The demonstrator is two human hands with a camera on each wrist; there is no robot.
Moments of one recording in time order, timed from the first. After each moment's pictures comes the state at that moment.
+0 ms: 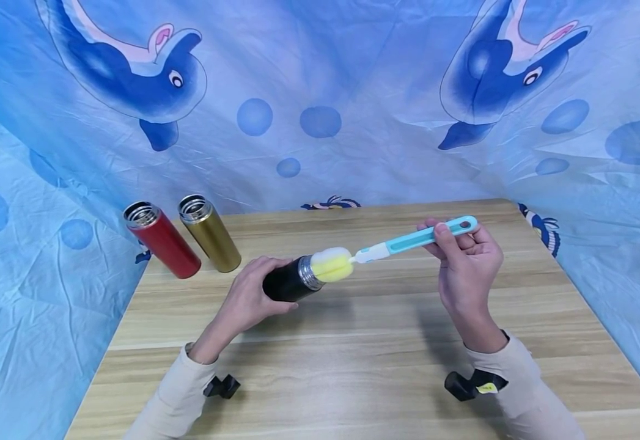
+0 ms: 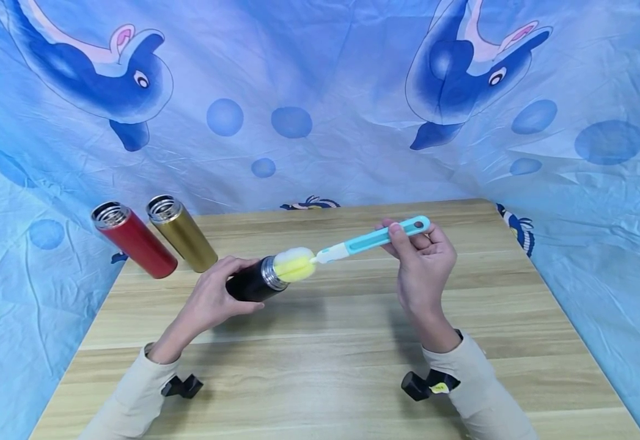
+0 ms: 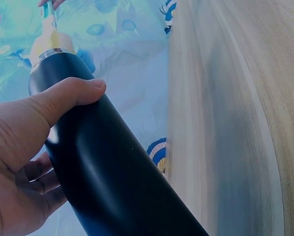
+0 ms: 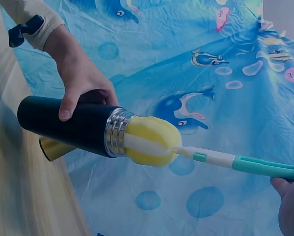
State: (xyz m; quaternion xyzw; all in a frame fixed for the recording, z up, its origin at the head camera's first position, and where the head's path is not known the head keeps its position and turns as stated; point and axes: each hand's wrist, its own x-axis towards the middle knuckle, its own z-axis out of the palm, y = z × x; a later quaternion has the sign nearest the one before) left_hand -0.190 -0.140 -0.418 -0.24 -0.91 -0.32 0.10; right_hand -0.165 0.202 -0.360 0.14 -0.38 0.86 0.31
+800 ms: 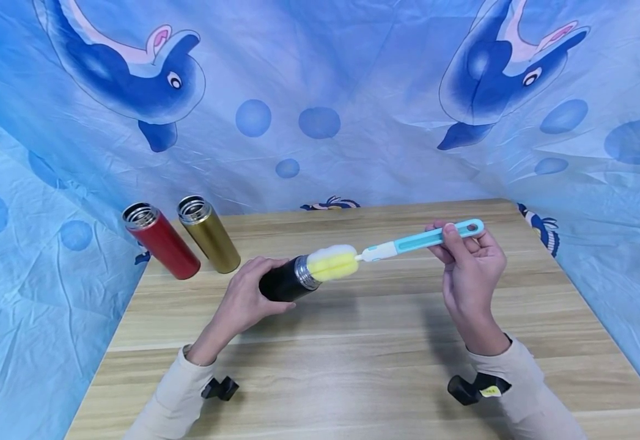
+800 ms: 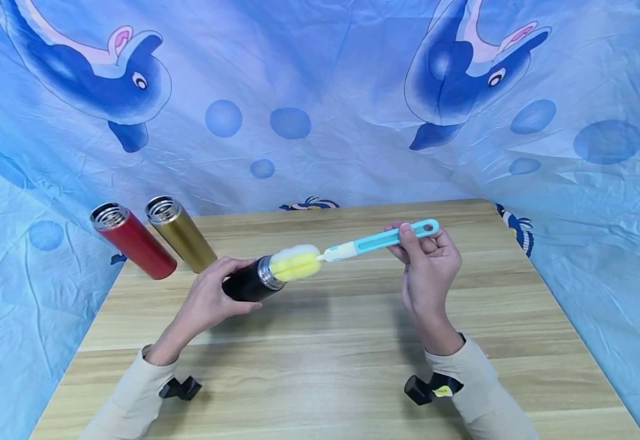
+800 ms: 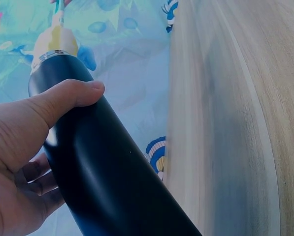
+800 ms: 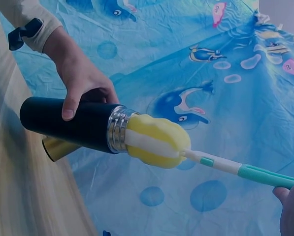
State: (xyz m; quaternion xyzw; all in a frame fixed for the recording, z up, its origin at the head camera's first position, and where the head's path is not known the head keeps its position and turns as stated) left_hand -0.191 -0.143 -0.419 -0.24 -0.91 -0.32 0.11; right_hand -0.165 0.212 -0.366 0.09 -0.36 0.88 0.30
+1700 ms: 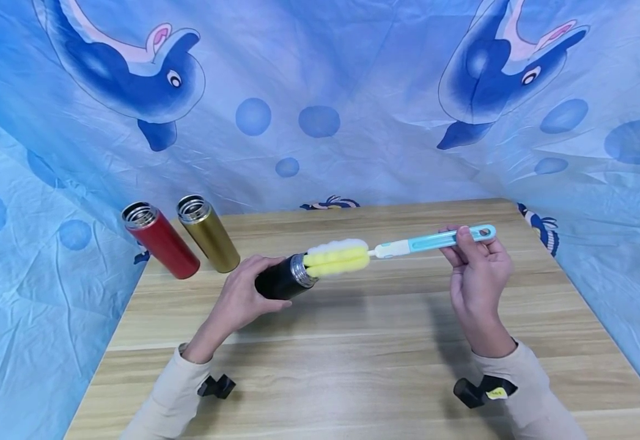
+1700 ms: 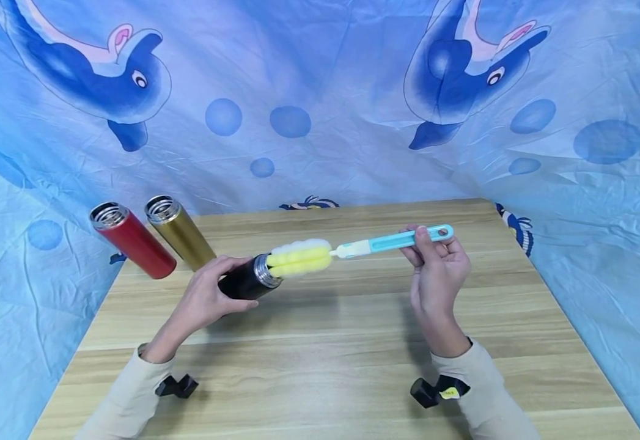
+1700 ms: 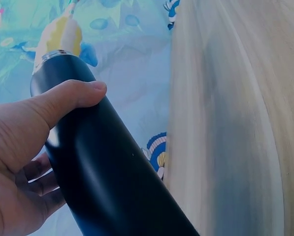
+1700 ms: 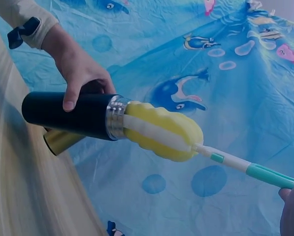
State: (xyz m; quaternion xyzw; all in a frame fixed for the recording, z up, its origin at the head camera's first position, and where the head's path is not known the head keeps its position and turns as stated) left_hand -0.191 -0.146 -0.417 -0.24 -0.91 -0.32 0.11; right_hand -0.166 0.225 -0.379 0.03 -0.33 0.89 0.33
